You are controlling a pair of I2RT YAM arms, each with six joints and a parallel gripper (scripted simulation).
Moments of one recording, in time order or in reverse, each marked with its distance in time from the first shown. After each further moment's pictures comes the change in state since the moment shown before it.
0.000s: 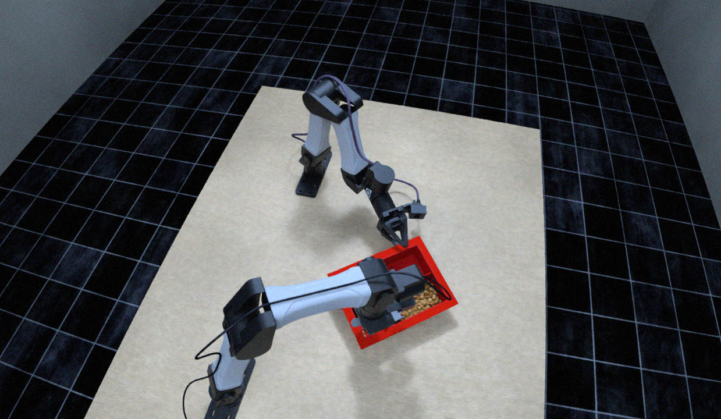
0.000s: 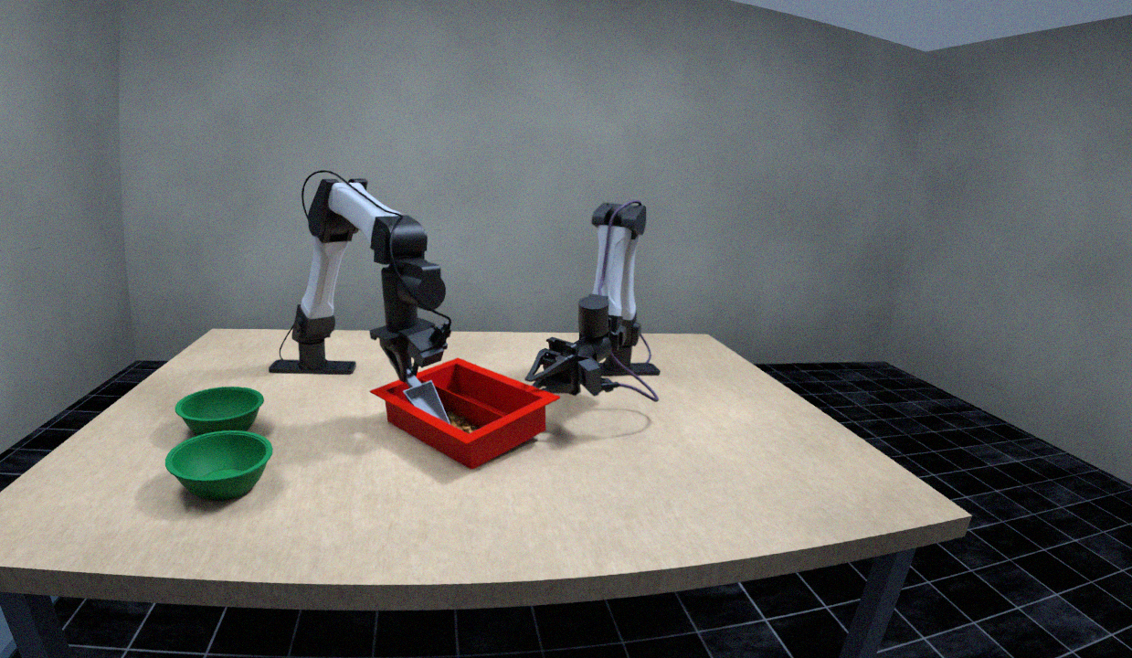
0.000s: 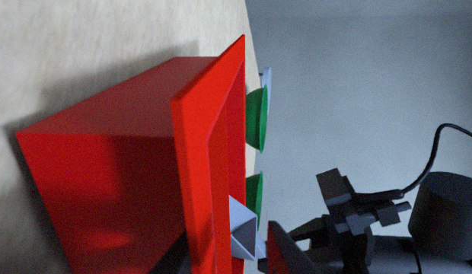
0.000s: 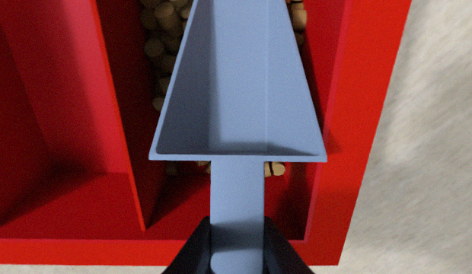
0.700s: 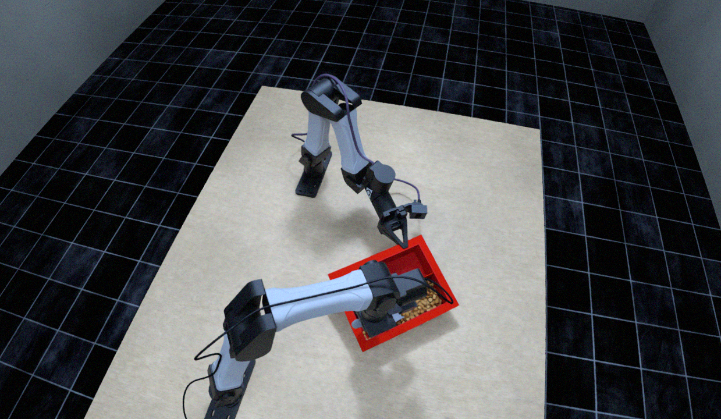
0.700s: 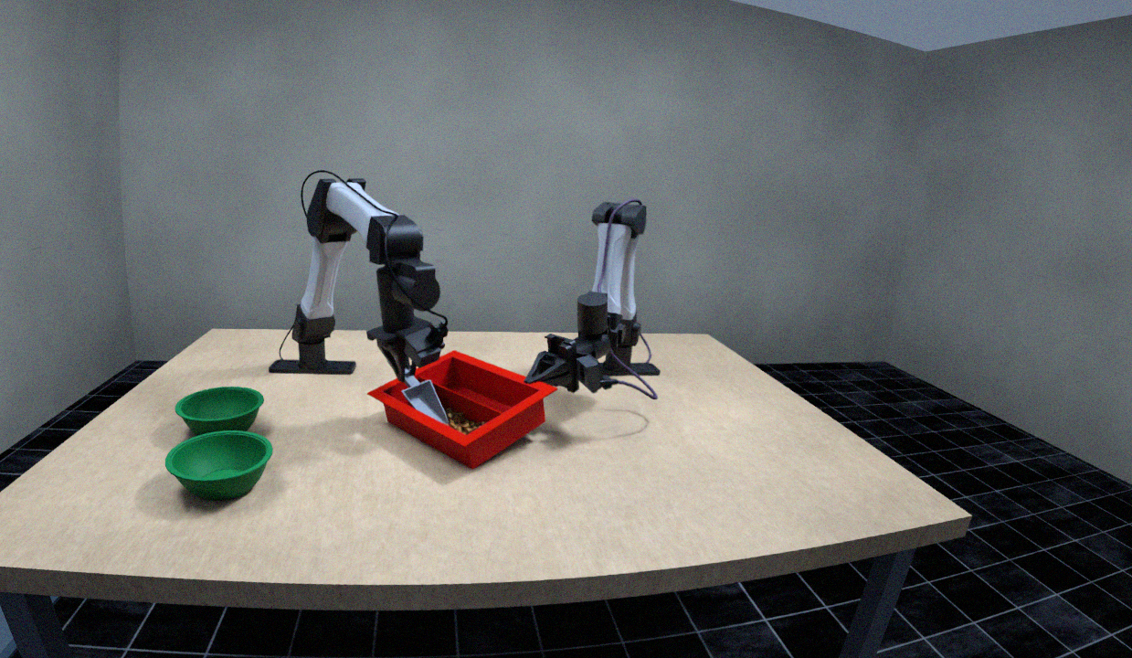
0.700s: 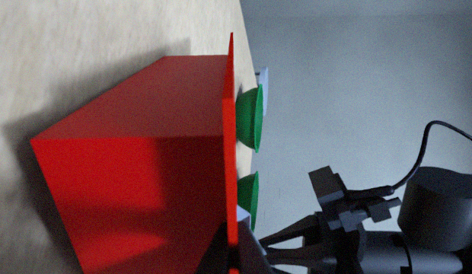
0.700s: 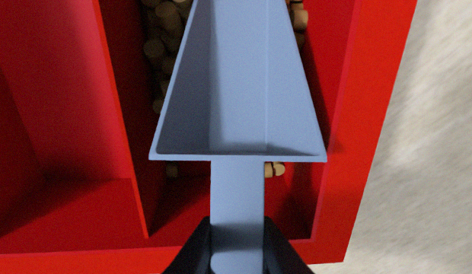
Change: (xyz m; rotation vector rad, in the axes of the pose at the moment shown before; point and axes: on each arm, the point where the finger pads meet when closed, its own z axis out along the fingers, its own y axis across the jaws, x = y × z) left arm 0.001 -0.008 0.002 0.008 0.002 0.001; right arm 0.000 -0.004 -0.002 -0.029 -0.002 -0.005
